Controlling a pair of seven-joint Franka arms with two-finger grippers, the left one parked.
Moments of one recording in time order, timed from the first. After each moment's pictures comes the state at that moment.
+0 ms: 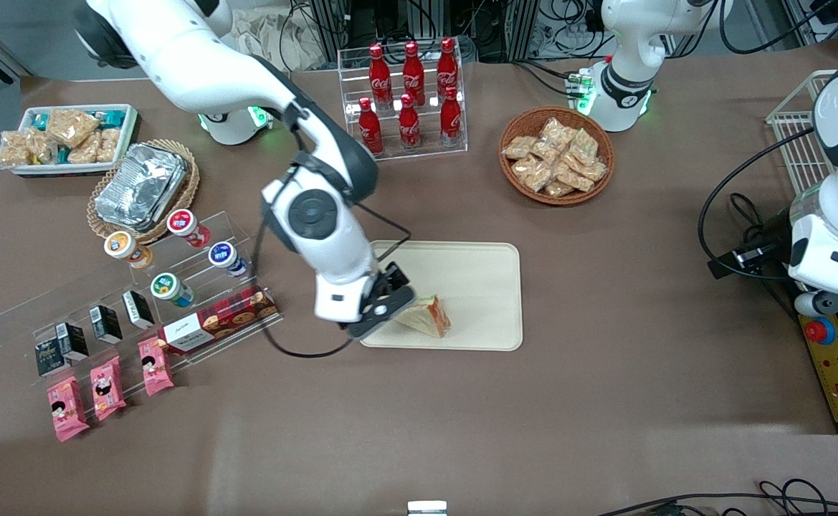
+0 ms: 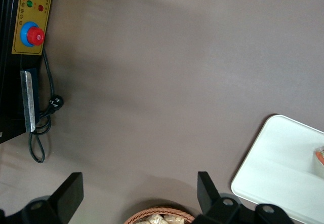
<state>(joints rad) 0.39 0.56 0.23 -1.44 -0.08 2.14 0.13</state>
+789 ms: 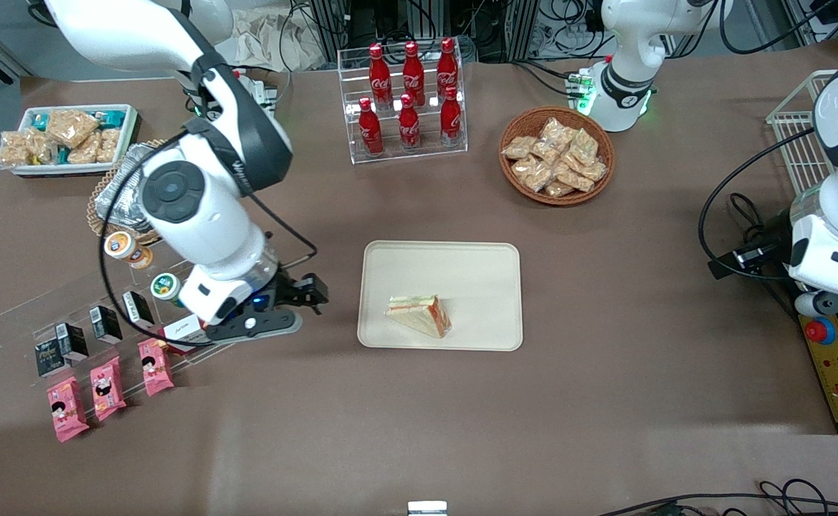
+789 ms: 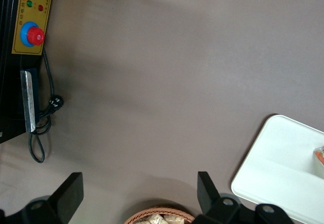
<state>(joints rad) 0.22 0.39 0.23 -1.47 -0.08 1.99 0.30</state>
